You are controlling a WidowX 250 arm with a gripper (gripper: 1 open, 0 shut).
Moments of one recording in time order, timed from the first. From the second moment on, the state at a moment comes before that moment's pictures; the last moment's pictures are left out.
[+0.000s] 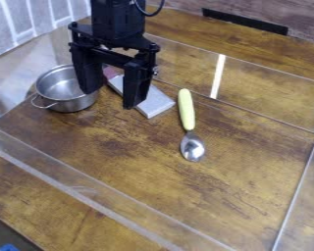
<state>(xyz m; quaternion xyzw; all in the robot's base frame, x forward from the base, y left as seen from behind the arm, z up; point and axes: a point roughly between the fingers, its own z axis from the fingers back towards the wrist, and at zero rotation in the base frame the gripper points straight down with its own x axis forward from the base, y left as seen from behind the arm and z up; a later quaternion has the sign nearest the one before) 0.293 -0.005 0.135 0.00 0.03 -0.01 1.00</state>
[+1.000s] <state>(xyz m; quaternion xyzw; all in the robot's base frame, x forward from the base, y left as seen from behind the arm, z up) 0.352 -0.043 0.082 0.00 0.00 0.11 0.99</state>
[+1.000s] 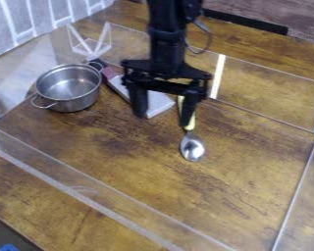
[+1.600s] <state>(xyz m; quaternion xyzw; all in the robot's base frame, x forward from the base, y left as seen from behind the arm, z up) 0.390 -0.057 0.061 0.00 -0.02 0.08 1.00</state>
